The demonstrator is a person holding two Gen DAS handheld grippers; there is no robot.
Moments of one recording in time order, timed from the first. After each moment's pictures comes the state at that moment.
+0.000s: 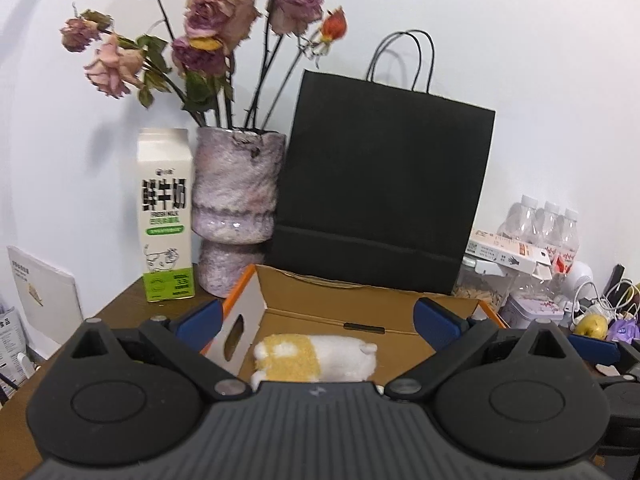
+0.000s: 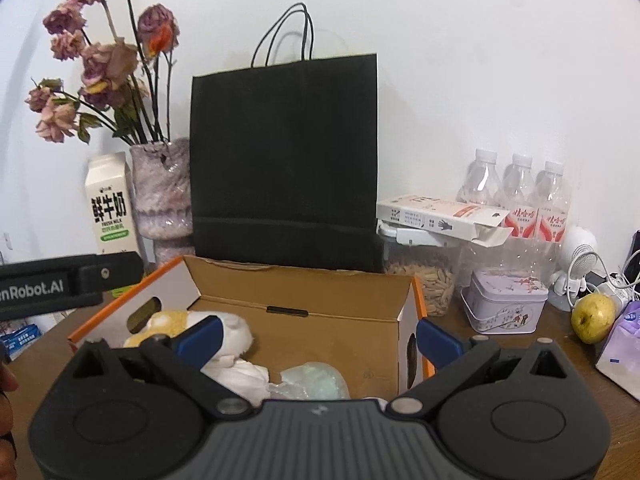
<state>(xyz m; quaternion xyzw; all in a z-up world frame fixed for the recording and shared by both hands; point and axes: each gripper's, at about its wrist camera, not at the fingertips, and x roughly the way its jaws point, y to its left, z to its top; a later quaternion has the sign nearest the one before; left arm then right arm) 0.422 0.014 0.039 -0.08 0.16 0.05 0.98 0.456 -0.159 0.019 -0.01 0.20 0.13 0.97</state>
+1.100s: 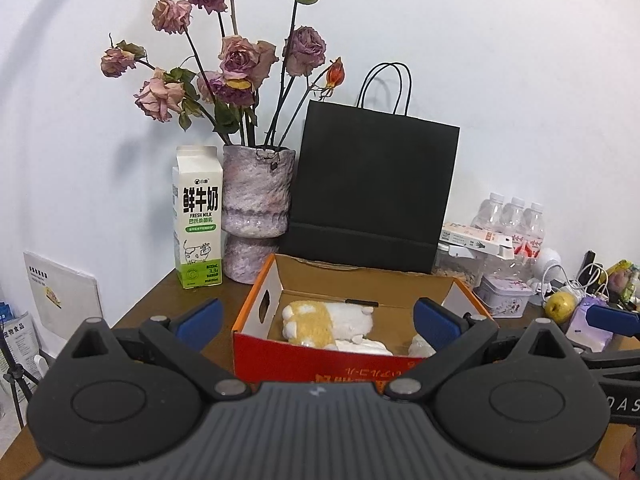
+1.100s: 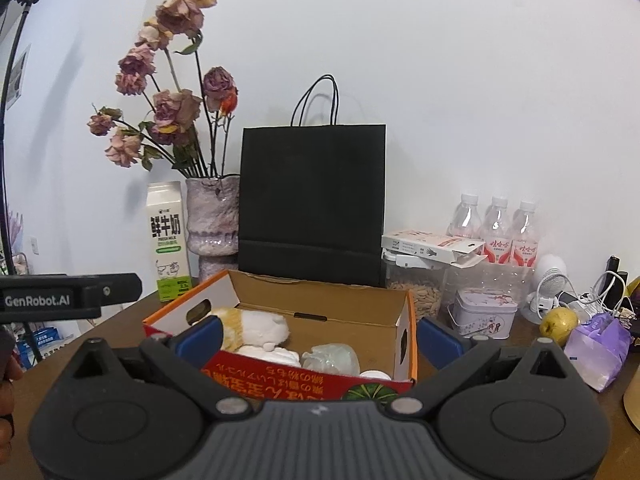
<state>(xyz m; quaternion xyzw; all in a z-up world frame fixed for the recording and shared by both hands) 0.314 0.023 0.054 -0.06 0.15 0.04 0.99 0.333 -0.175 0.045 -0.02 0.14 0.15 0.98</state>
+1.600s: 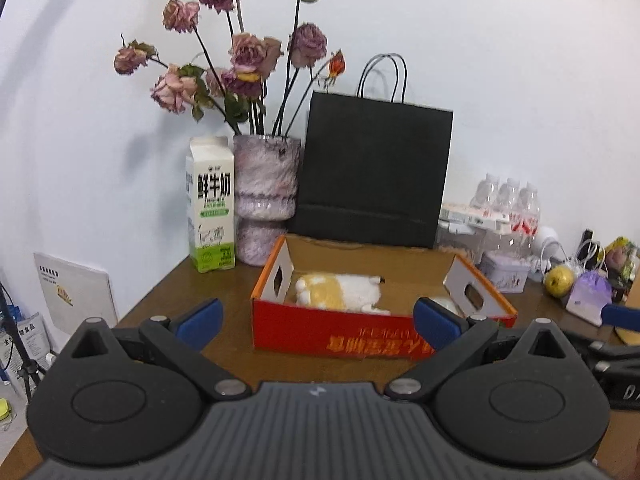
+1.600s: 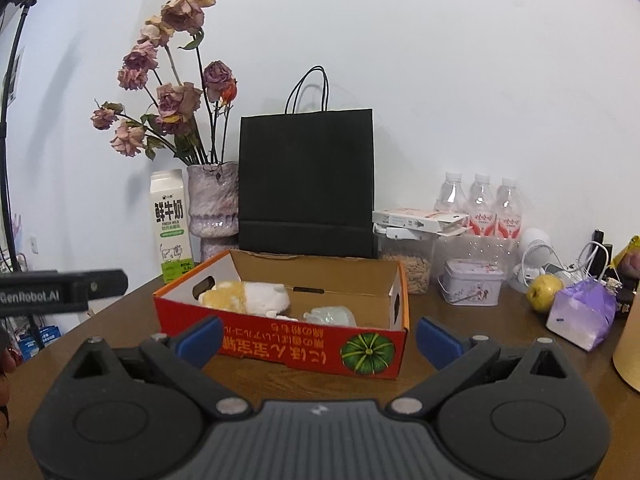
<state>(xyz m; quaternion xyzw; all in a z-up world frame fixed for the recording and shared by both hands) 0.276 0.025 0.035 -0.05 0.16 0.04 0.99 0.291 -0.185 0.024 -0.01 0.16 0.13 0.98</state>
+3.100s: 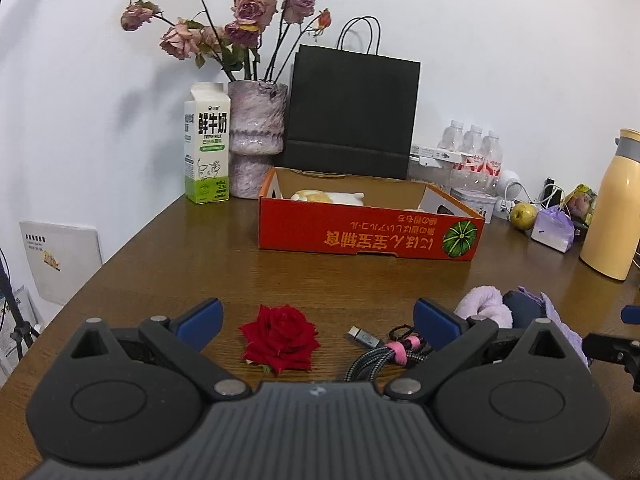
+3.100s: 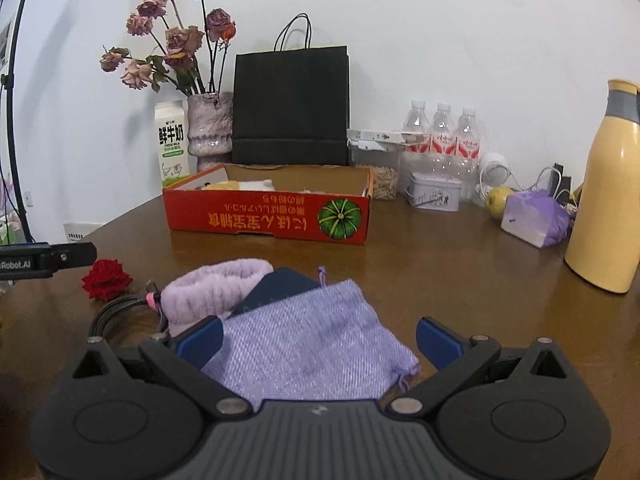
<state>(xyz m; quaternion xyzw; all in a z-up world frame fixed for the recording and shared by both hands) 0.187 0.050 -0.027 -0.04 0.19 -0.02 0.98 0.177 -0.218 -0.035 -0.02 0.23 0.11 0.97</state>
